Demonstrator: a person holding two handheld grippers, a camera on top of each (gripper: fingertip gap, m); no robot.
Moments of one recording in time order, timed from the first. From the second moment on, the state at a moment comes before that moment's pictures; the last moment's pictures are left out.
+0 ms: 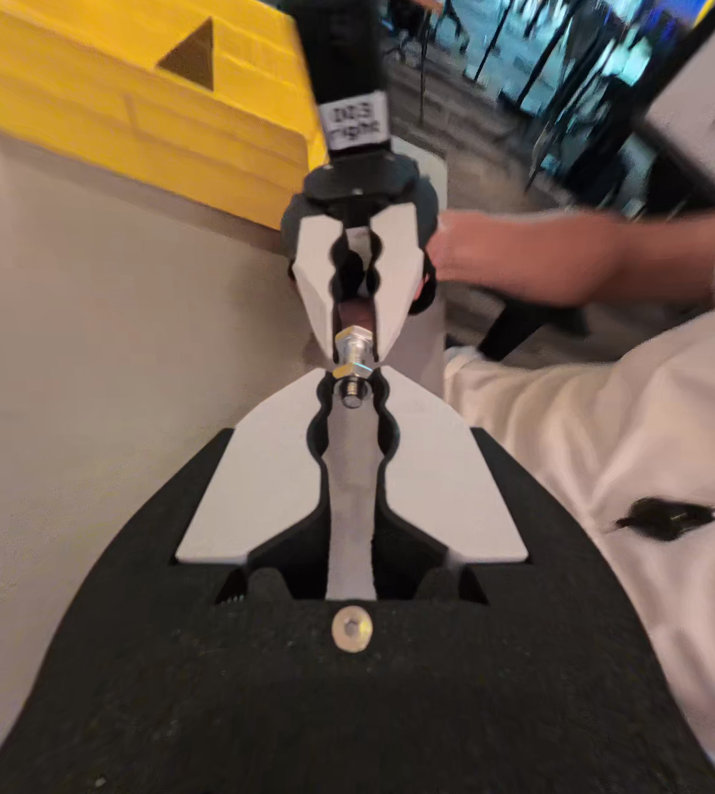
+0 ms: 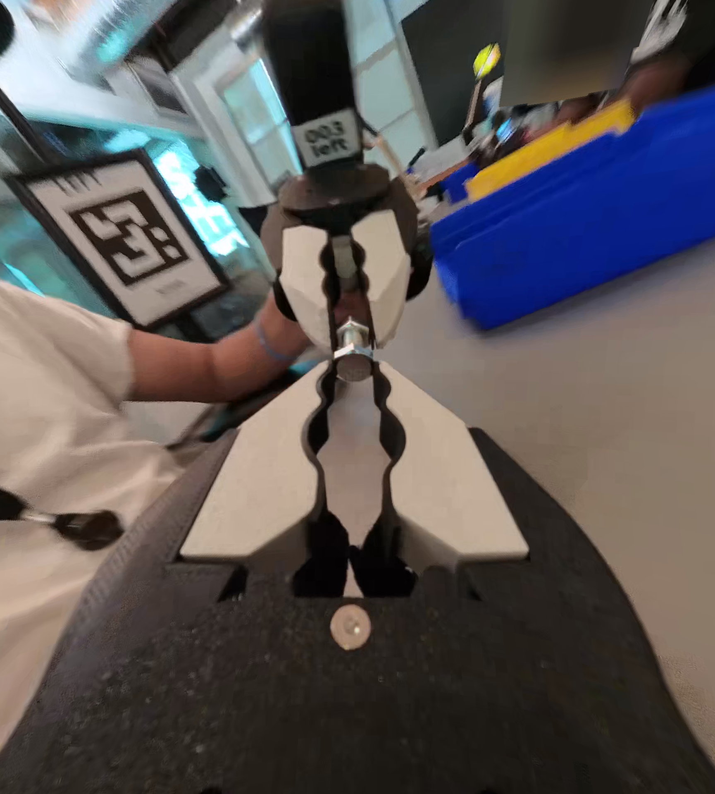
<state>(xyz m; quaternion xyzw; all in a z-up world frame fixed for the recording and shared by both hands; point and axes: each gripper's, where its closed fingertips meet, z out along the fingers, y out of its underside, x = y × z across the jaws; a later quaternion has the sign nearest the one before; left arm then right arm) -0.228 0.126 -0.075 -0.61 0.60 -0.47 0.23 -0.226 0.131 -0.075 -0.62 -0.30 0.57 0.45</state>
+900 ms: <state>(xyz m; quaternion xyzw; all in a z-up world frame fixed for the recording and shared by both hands) -0.215 0.132 -0.044 -0.39 0.68 -0.34 0.52 -0.205 0.139 -0.035 -0.55 -0.12 0.73 0.39</state>
